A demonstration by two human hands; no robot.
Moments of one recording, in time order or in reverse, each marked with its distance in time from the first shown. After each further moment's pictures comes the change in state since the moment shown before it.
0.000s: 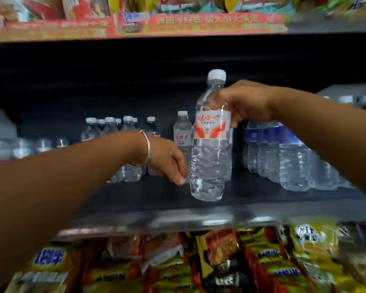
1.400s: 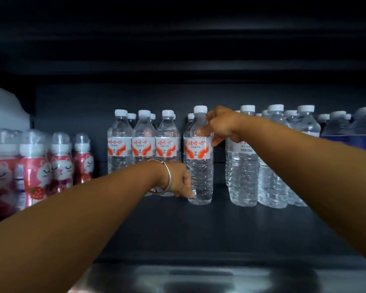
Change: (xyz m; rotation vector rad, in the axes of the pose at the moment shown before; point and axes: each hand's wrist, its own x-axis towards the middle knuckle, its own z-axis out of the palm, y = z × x) left_hand 0.094 -0.191 -0.003 0.043 0.115 -0.080; right_hand 0.196 0.045 0.151 -0.185 0.037 0.170
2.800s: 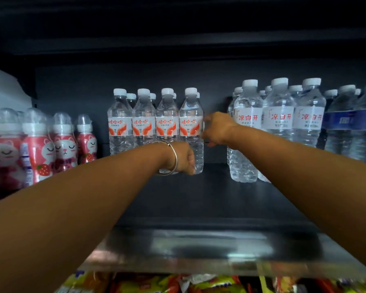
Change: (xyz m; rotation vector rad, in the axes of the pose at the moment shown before) left_hand -0.008 0.020 0.012 0.024 0.167 -0.063; right_hand -0.019 0.032 0.043 -0.363 0.125 -0.012
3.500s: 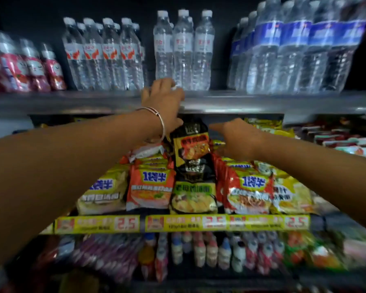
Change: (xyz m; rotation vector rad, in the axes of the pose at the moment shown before) left_hand -0.182 0.238 0.107 0.246 0.368 -0.026; right_hand -0.362 0.157 -0.100 -0.442 -0.306 -0.118
